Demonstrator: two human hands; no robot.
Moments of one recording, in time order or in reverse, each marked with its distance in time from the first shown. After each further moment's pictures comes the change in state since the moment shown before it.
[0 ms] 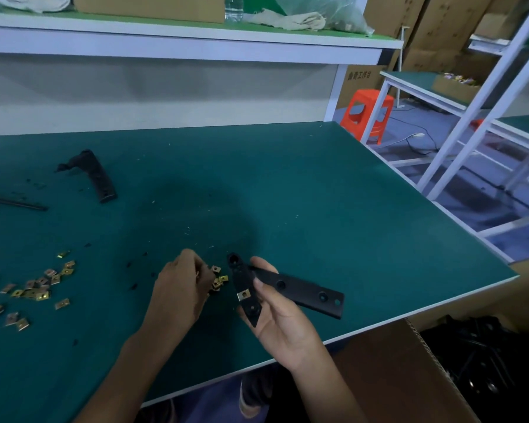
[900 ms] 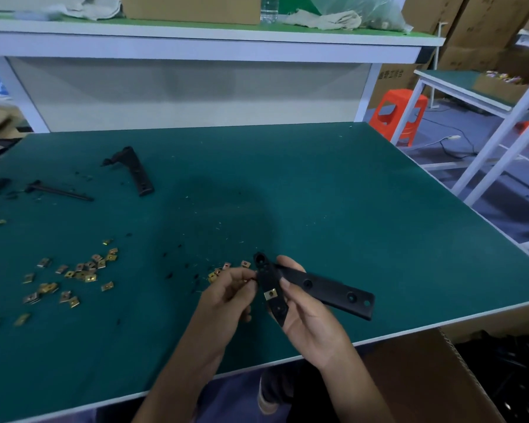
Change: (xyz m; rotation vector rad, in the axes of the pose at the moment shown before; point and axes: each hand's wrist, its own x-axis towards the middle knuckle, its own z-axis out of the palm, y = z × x) left_hand -0.050 0.025 -0.001 -0.924 -0.146 -0.320; right_hand 0.004 0.002 -0.005 -0.058 -0.023 -0.007
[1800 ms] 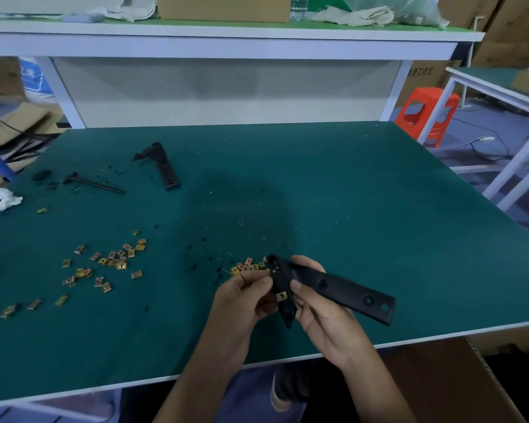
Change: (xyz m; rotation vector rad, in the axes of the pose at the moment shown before) left_hand -0.010 0.012 0.003 -0.358 0.074 -0.154; right_hand 0.001 0.004 0.003 -0.141 -0.093 -0.055
